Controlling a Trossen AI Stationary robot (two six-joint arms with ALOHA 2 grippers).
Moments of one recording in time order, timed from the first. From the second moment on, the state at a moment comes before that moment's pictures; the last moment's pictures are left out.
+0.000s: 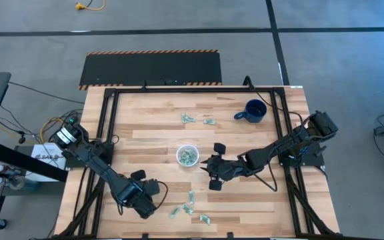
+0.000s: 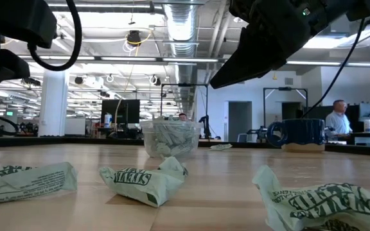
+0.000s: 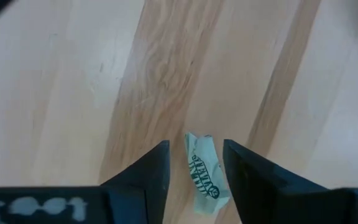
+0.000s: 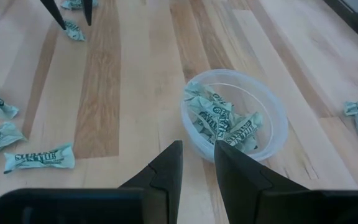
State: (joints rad) left arm -0.73 1.72 1.04 -0.75 -0.20 -1.04; right arm 0.40 1.65 0.89 0.06 0.48 0.19
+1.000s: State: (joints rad) left arm -0.68 1.83 1.05 -0.73 -0.13 -0.98; right arm 0.40 1.65 0.88 0.06 0.48 0.20
